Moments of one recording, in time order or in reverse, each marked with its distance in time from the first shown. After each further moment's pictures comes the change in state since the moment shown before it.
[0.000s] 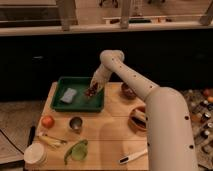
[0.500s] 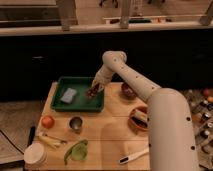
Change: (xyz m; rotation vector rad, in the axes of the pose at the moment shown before) arm 0.003 0.003 0.002 0.012 0.000 0.000
